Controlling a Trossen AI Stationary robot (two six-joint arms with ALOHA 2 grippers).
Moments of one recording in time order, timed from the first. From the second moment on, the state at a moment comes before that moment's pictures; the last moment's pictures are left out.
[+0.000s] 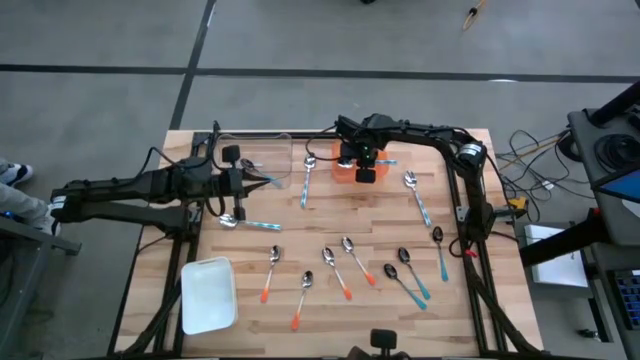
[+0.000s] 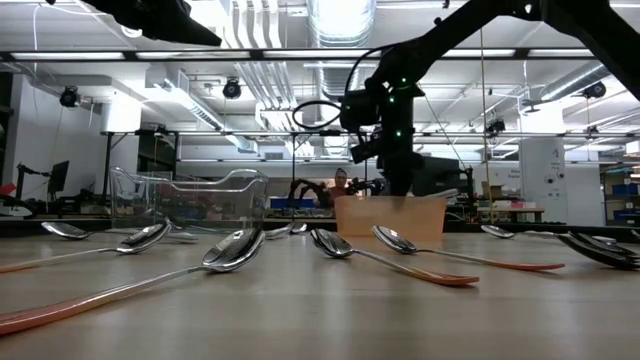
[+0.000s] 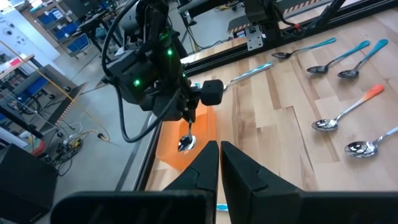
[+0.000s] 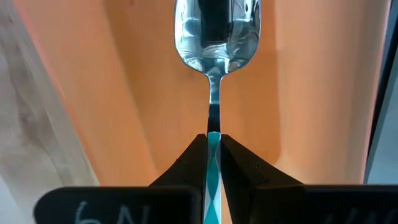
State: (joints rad) left arm 0.11 0.75 0.72 -0.27 -0.18 0.40; right arm -0.55 2.04 1.61 -1.01 0.11 -0.47
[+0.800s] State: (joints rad) left arm 0.11 0.75 0.72 -0.28 -0.18 0.40; right arm -0.54 1.96 1.61 -0.99 0.10 -0.30
